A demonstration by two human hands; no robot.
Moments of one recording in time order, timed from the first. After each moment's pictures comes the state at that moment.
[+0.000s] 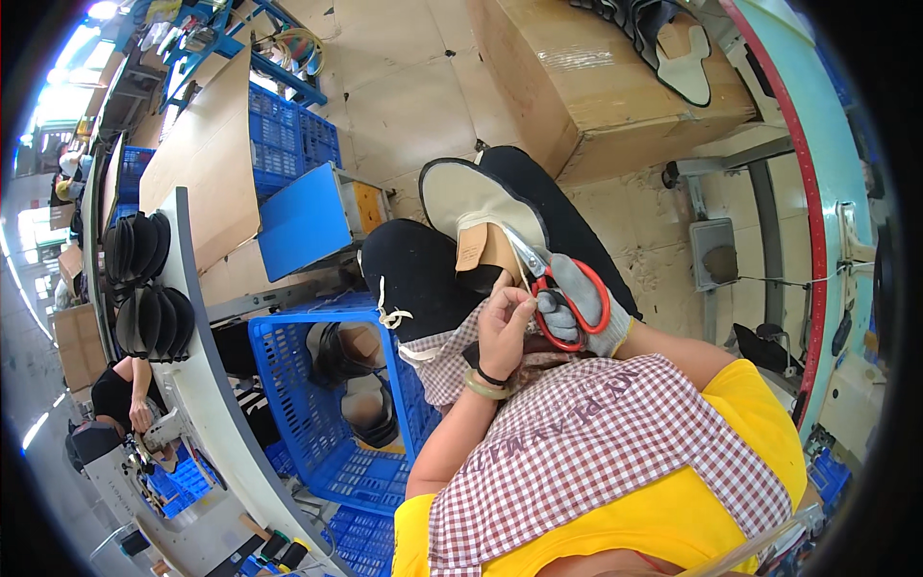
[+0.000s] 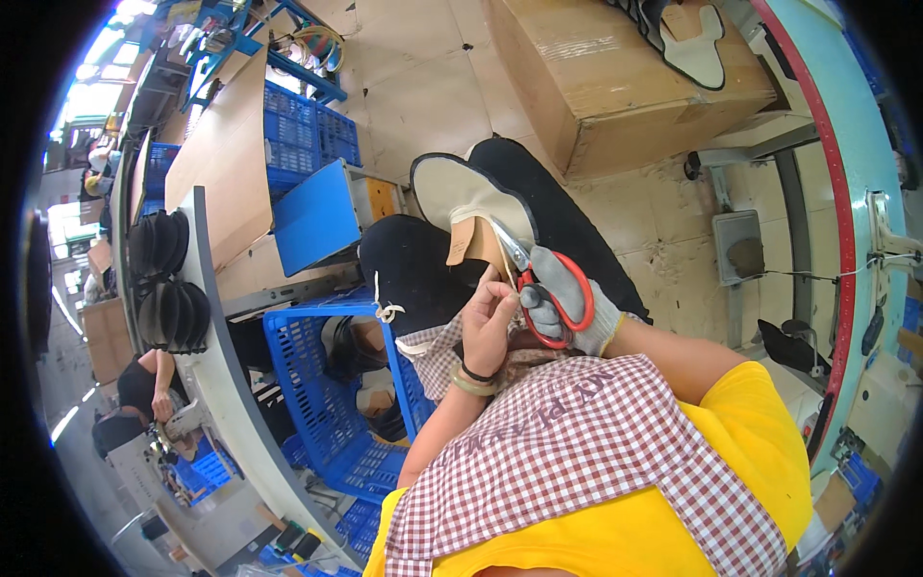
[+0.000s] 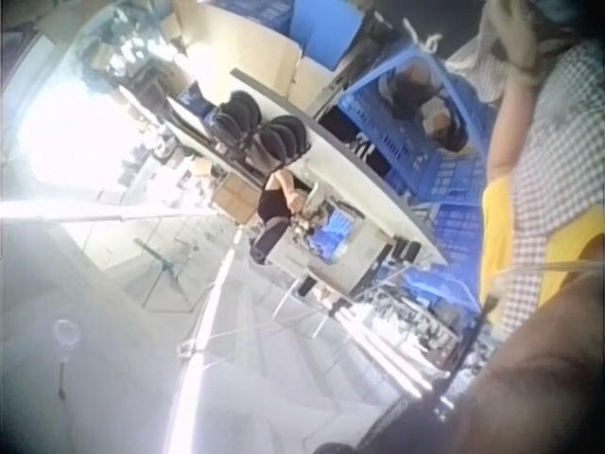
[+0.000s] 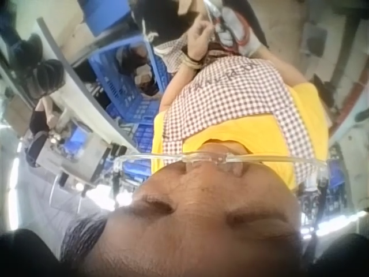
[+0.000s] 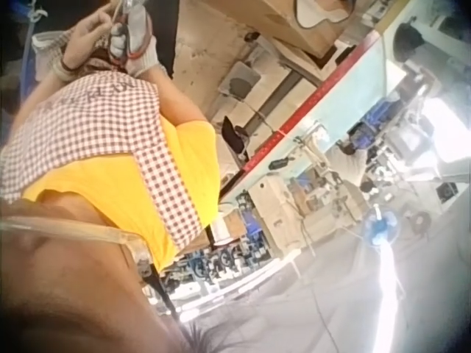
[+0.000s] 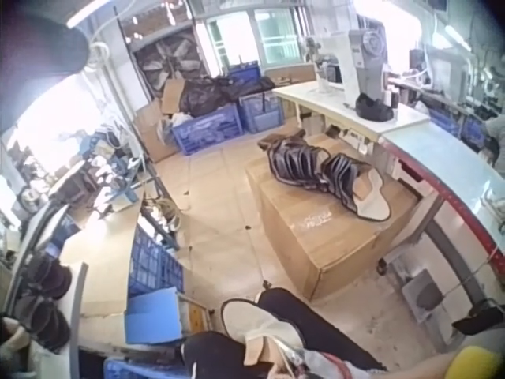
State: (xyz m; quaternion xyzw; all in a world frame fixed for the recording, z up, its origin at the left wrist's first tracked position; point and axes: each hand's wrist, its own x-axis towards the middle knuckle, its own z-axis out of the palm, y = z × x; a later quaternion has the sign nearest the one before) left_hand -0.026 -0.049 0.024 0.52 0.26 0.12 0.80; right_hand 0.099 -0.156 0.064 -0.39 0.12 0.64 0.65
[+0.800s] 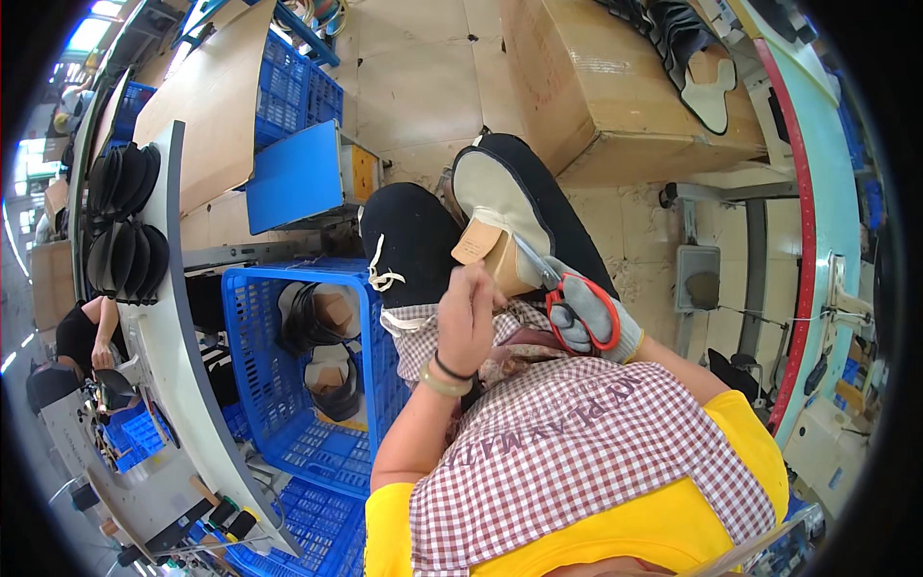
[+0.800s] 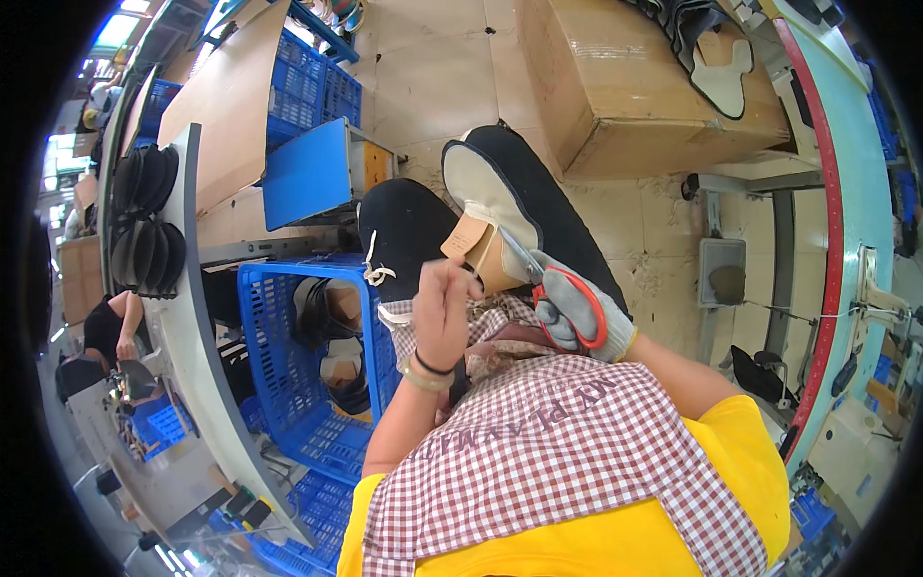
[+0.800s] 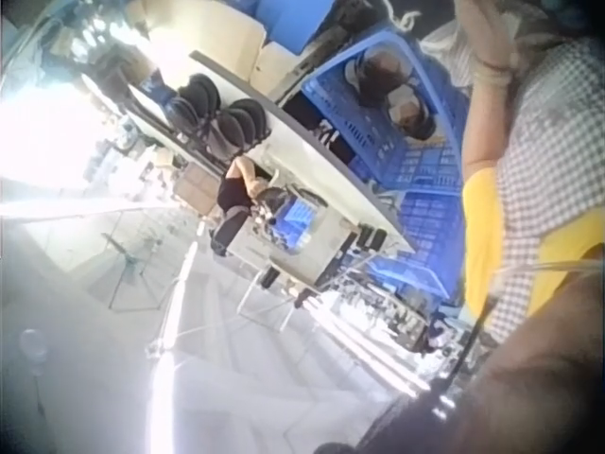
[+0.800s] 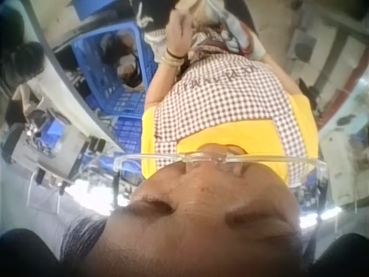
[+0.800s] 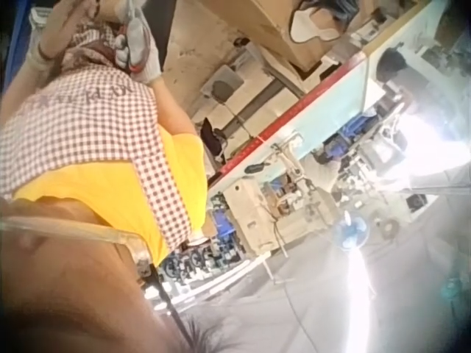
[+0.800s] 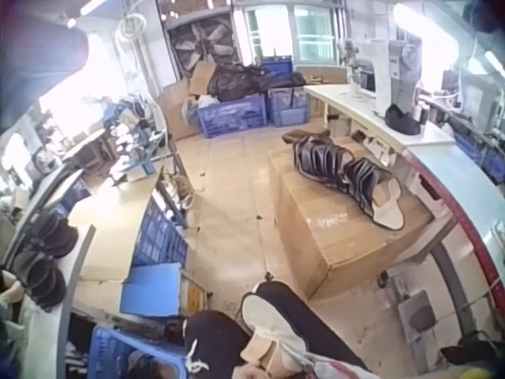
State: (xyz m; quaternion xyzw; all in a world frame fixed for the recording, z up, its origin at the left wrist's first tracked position) left_hand -0.036 -0.027 0.074 0.76 0.19 0.23 0.58; right_hand 0.102 -0.191 0.076 -0.44 0.05 0.67 0.59
